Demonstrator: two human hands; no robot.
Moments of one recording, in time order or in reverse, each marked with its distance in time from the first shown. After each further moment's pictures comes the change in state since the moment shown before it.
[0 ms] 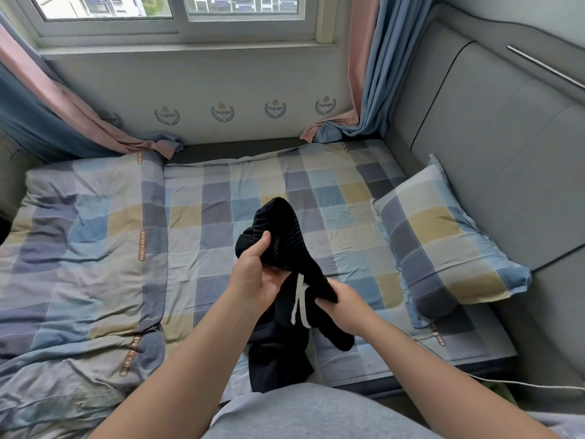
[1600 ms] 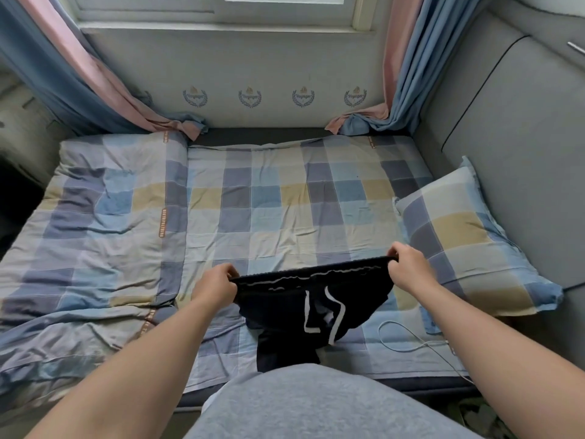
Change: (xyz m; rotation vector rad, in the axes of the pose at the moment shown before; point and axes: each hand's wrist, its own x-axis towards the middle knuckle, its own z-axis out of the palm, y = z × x) left_hand 0.050 0.045 -0.161 1.797 0.469 0.141; right_hand 0.061 0.033 -0.085 -0.533 0.331 0.164
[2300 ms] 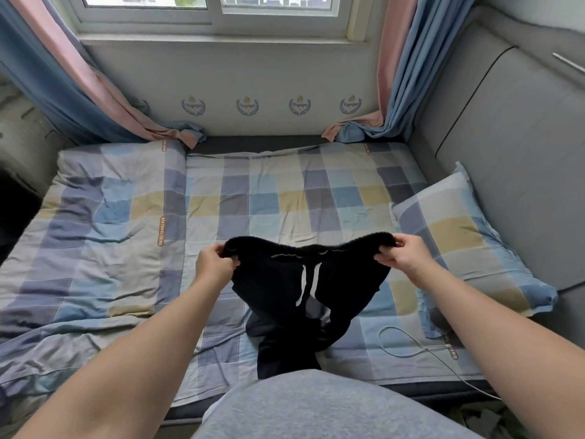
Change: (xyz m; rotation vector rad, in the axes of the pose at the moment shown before) left_hand 0.012 0.032 -0.031 -0.642 0.179 -0.046; right_hand 0.008 -0.023 -0.024 0.972 -0.116 0.128
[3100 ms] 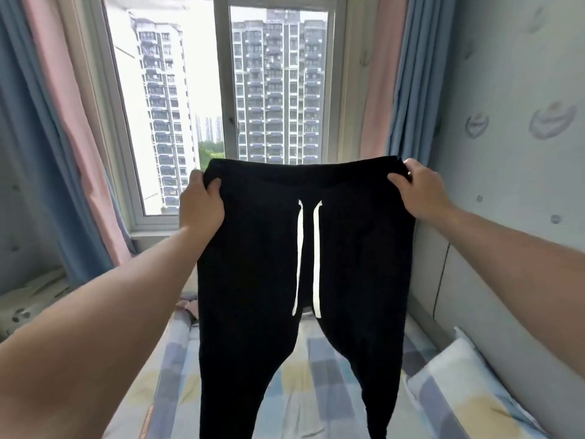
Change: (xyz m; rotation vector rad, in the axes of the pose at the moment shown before) left_hand -0.005 0.407 -0.169 -0.138 0.588 0.929; right_hand -0.066 -0.419 -0.069 -0.442 0.524 -1.113
